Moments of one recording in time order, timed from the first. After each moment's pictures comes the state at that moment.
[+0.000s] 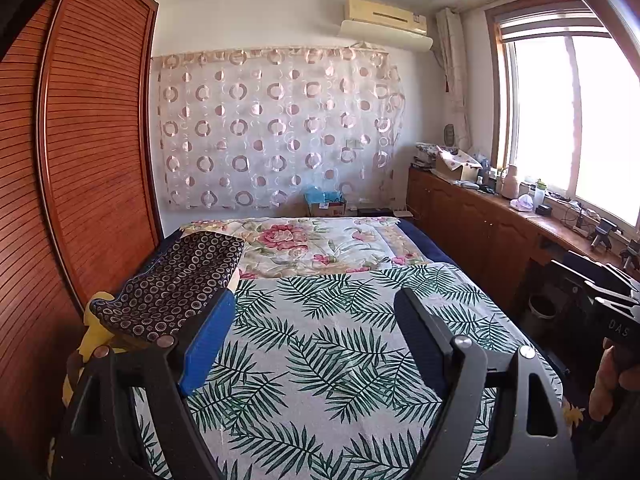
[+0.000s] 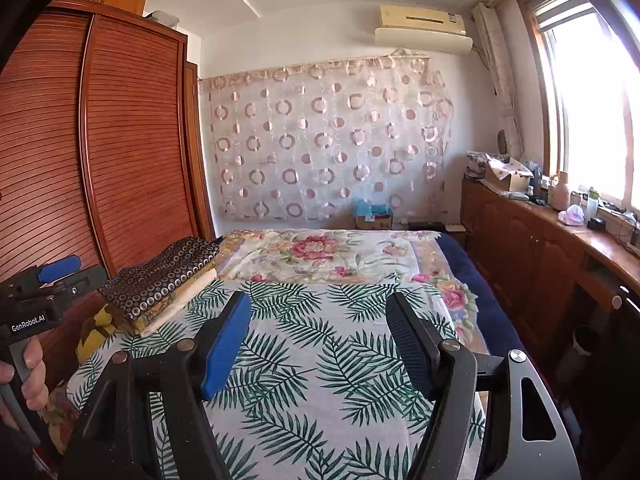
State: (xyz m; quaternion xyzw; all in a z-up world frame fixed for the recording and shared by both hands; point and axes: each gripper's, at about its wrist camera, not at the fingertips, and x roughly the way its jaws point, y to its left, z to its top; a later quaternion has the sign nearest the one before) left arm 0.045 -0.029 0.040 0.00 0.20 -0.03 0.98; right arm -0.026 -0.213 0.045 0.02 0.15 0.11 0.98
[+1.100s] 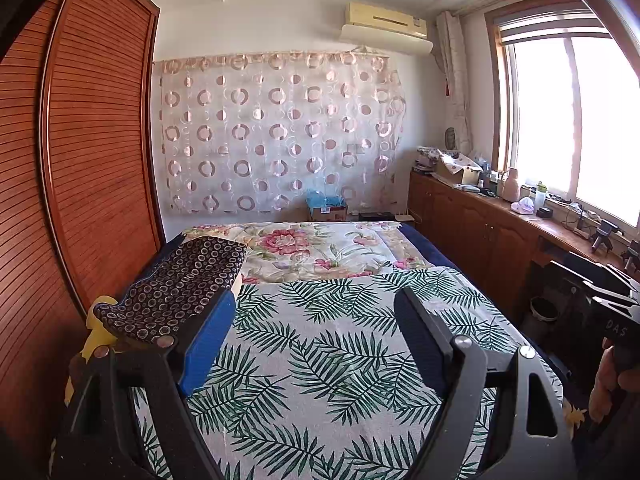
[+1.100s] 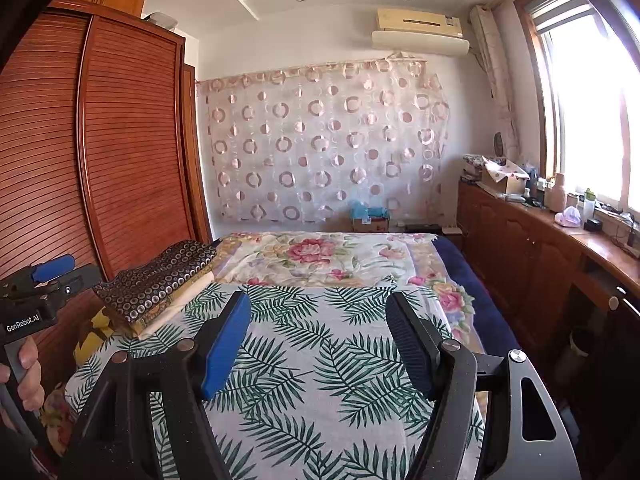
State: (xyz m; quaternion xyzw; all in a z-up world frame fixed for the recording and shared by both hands) left arm 0.043 -0.028 0.042 0.00 0.19 -0.02 0.98; right arm -0.025 -0.221 0.045 0.01 0.14 0.11 0.98
